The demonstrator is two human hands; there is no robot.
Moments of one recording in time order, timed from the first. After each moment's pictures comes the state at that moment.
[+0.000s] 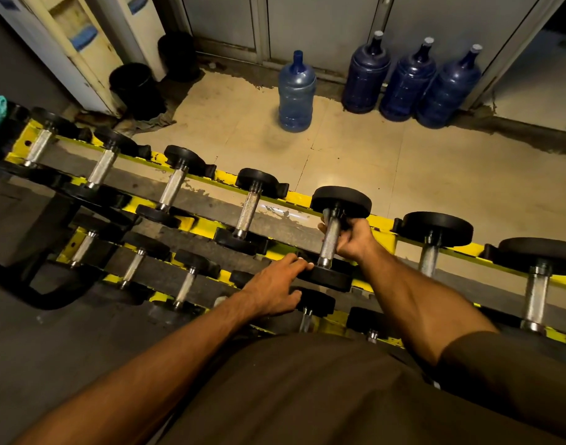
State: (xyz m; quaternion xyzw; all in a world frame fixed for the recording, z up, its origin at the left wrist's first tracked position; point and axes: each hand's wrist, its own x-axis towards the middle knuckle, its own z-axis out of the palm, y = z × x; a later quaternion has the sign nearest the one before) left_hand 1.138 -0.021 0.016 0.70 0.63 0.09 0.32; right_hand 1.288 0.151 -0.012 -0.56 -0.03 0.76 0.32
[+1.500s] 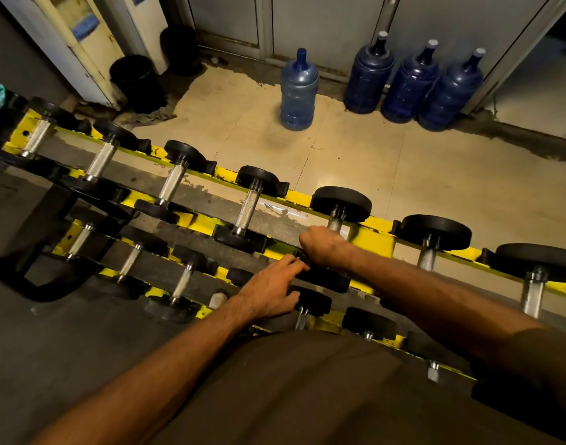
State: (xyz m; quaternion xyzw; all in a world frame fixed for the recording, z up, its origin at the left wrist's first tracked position) left_hand 1.139 -0.027 0.009 0.69 0.64 0.10 0.31; right_hand 1.245 0.117 0.020 -0.34 -0.91 0.12 -0.23
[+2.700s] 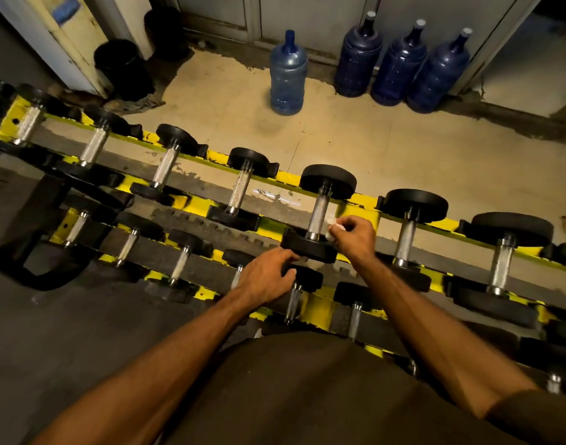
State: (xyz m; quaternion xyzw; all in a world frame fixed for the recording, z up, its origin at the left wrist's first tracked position) left_hand 1.164 -0.061 0.014 0.61 0.71 0.15 0.32; right_hand 1.336 0.072 0.004 -0.66 -0.55 0.44 0.26
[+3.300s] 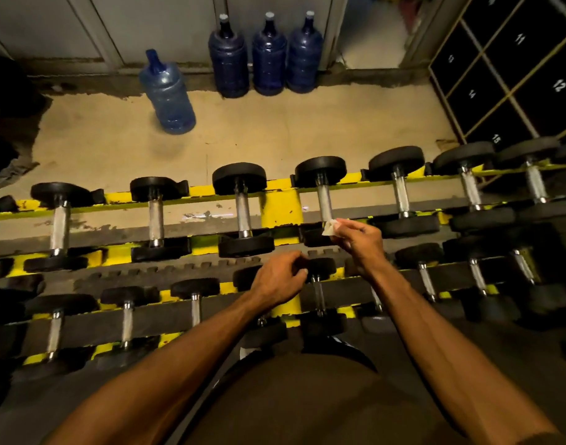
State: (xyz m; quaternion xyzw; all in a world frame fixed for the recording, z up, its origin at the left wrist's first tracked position) left_hand 1.262 -0.043 0.026 0.70 0.55 0.14 0.43; right_hand 1.465 -0.005 0.028 -0.66 -0.24 0.53 0.47
